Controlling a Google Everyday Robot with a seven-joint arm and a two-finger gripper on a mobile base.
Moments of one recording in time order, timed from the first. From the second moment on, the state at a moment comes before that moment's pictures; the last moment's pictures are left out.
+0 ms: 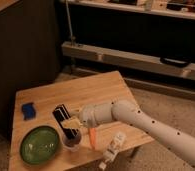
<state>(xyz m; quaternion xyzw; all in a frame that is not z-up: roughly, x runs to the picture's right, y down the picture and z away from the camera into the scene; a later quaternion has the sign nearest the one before) -0.128 0.132 0.622 0.45 -0.36 -0.73 0.36</state>
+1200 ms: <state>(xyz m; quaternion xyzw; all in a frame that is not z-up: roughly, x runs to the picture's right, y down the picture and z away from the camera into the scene) -0.131 0.153 0.650 0.43 -0.36 -0.75 0.36</state>
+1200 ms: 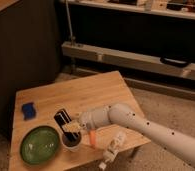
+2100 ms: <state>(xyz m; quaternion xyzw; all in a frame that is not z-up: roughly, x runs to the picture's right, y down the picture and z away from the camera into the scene) -0.130 0.151 0.642 0.43 -0.35 -0.76 0.34</state>
